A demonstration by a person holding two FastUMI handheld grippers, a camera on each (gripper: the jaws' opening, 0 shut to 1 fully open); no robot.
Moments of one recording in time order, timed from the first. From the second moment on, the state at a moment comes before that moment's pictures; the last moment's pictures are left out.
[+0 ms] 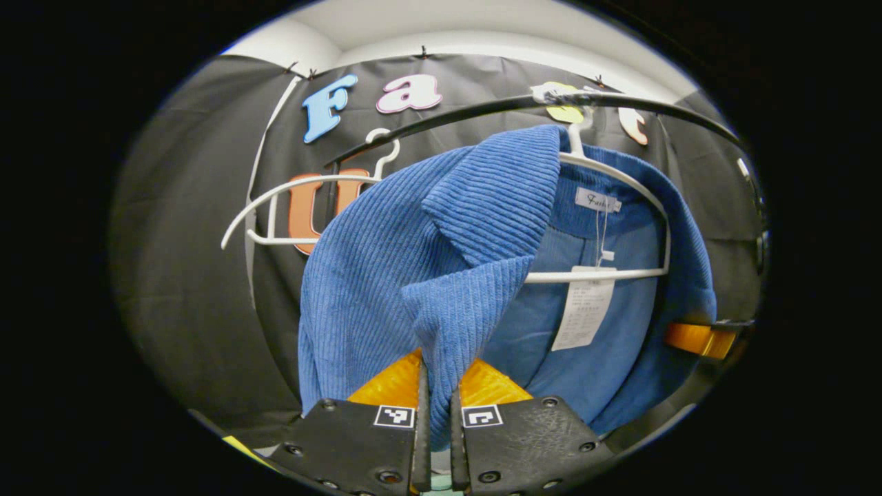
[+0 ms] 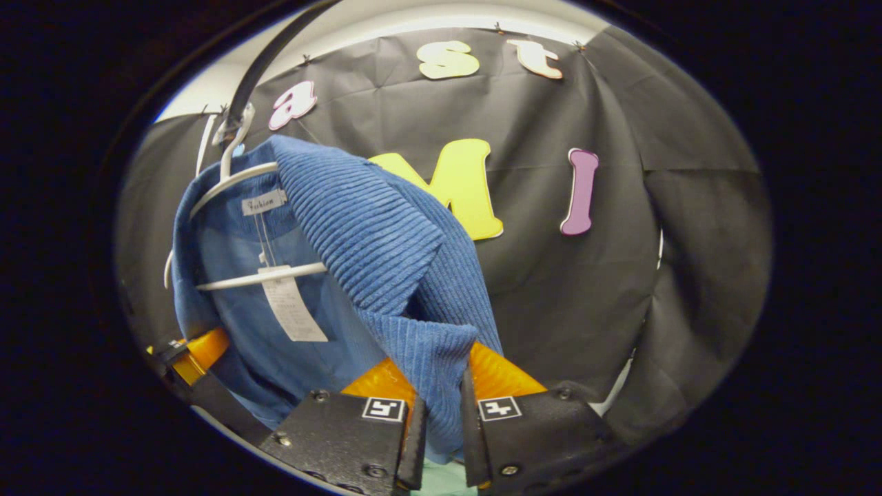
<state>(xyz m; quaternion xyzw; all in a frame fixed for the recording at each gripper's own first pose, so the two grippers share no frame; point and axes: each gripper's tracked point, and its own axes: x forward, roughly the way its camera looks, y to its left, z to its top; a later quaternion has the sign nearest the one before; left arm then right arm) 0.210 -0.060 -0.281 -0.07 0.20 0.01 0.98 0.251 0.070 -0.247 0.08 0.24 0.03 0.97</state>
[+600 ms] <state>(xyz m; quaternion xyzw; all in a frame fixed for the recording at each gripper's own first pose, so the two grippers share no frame) 0.209 -0.054 -0.251 -0.13 0.21 -0.04 0.97 0.263 0.056 -0.198 0.24 0.19 0.08 0.95</state>
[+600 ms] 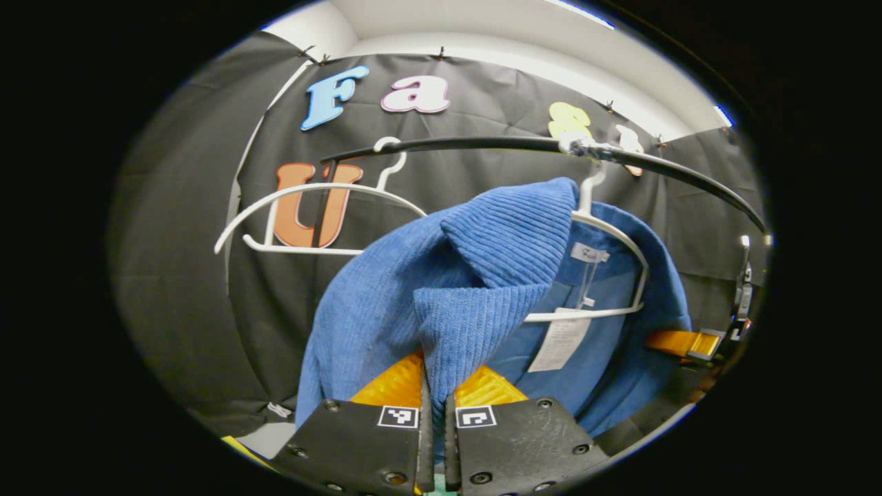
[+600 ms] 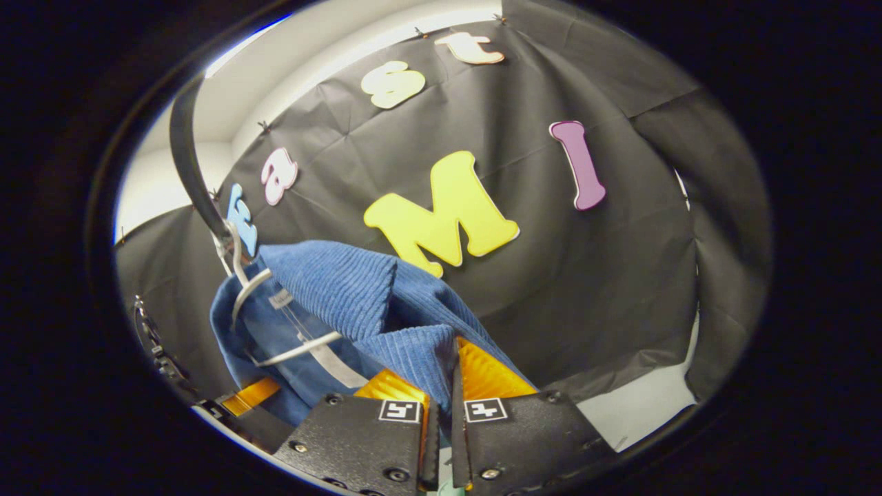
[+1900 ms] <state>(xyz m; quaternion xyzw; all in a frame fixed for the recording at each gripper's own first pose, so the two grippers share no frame) 0.247 0.036 -0.159 -0.14 0.16 -0.02 0.98 0.334 0.022 -0.153 0.36 0.16 0.10 0.91</state>
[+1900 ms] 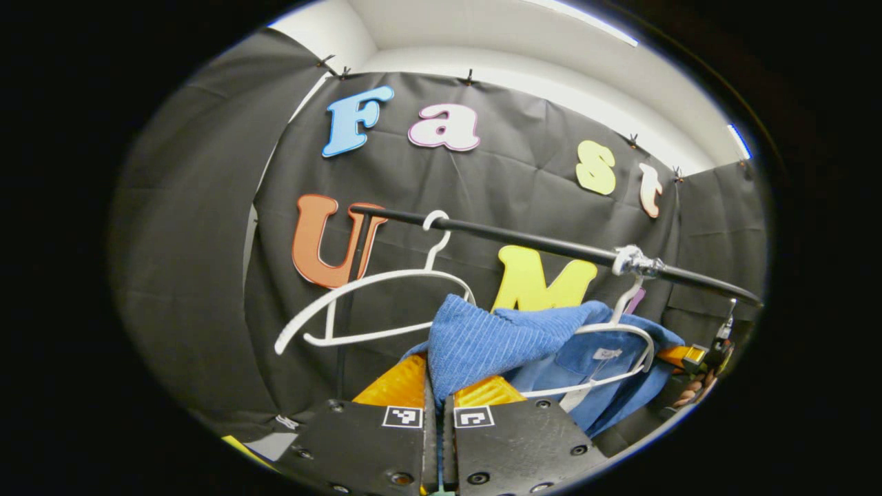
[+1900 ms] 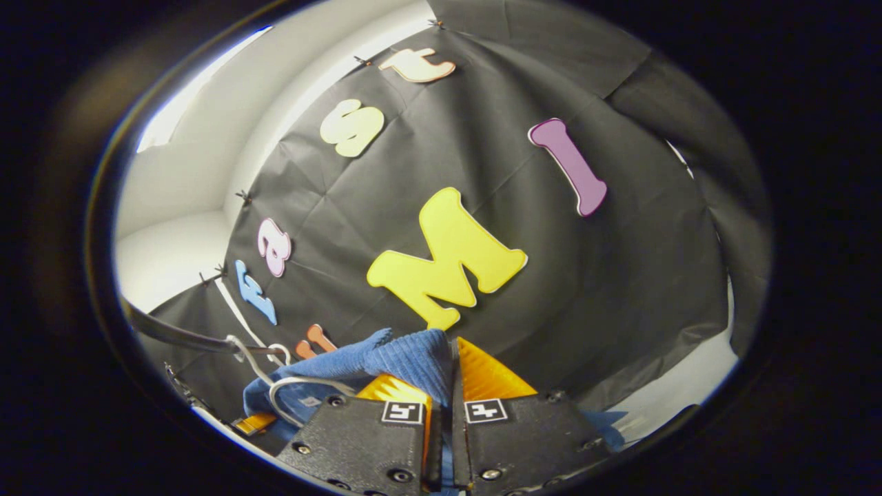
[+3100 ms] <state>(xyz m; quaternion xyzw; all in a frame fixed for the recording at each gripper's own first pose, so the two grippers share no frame) 0.250 0.074 -0.262 -0.09 0.26 -0.04 0.96 0.349 0.045 -0.273 0.35 0.28 0.07 0.89</state>
